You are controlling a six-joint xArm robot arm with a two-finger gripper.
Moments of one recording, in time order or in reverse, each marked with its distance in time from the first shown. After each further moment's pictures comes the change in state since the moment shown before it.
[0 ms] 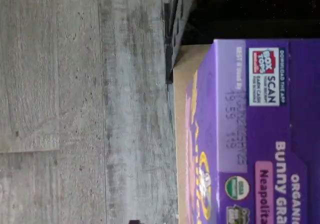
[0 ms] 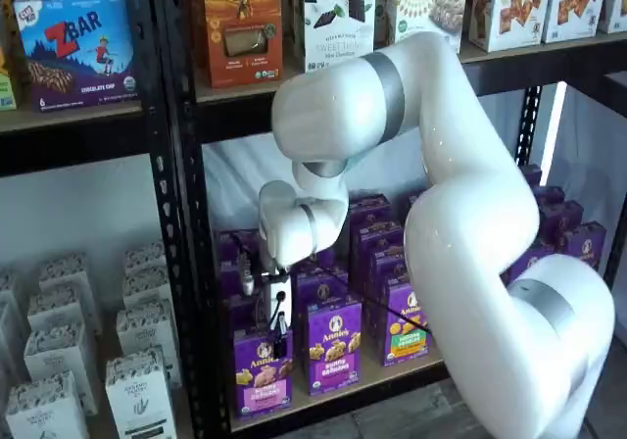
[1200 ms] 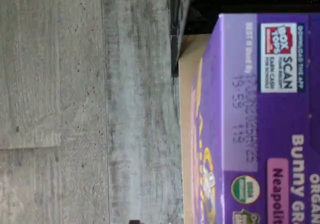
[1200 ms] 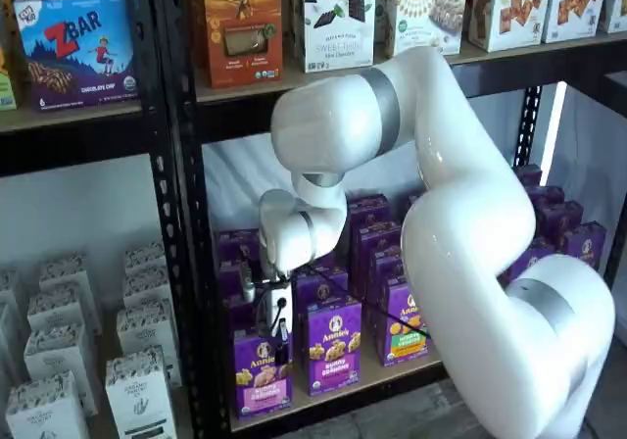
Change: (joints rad) arm -0.008 0.065 -0.068 0.004 0.034 -0.010
